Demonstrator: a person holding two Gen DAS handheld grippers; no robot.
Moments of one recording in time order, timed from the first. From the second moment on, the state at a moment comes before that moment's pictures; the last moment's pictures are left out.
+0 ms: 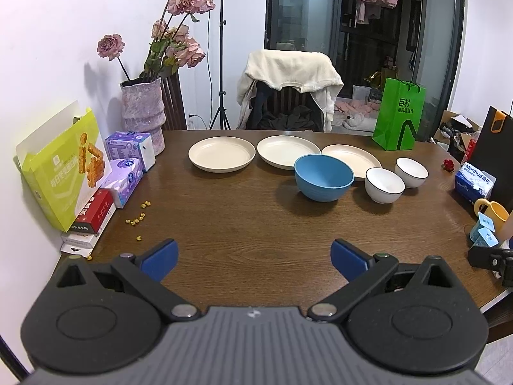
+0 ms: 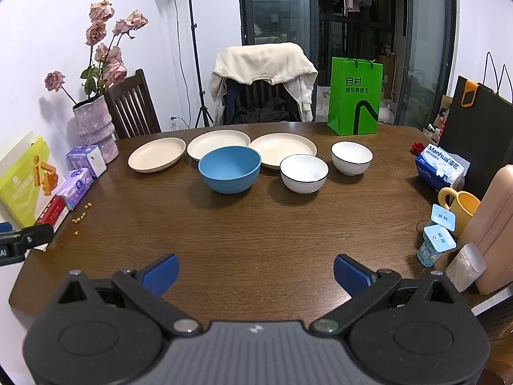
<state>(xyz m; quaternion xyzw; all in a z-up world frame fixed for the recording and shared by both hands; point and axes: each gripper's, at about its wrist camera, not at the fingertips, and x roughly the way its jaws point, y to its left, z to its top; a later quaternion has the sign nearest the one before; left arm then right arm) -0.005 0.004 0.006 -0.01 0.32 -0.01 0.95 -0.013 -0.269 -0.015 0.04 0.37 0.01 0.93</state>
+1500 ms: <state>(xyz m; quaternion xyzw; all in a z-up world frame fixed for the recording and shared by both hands) -0.008 0.001 0.001 -0.02 0.33 -0.04 0.94 -0.017 -0.266 -0.016 0.04 0.37 0.00 0.93</state>
